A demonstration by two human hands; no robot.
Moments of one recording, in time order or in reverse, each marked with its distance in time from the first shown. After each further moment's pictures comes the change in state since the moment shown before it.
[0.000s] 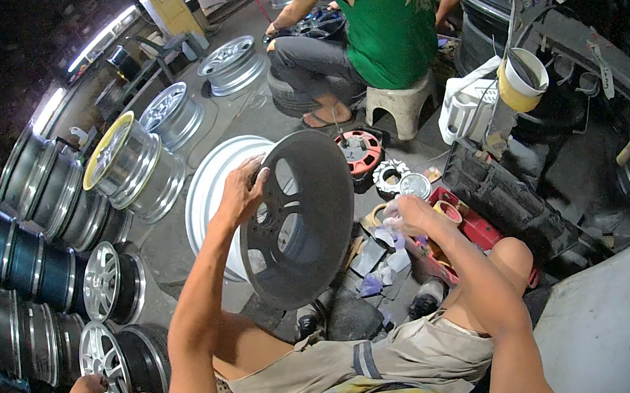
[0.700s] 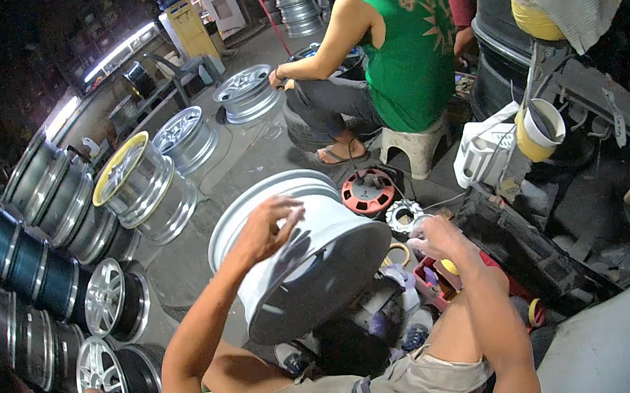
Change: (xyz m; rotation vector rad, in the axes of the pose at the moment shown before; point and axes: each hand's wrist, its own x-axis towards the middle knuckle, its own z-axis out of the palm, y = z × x) left_hand 0.024 0.032 -0.012 0.002 -0.169 0.177; right_hand 0.004 -0.009 -0.067 -0.108 0.049 0.093
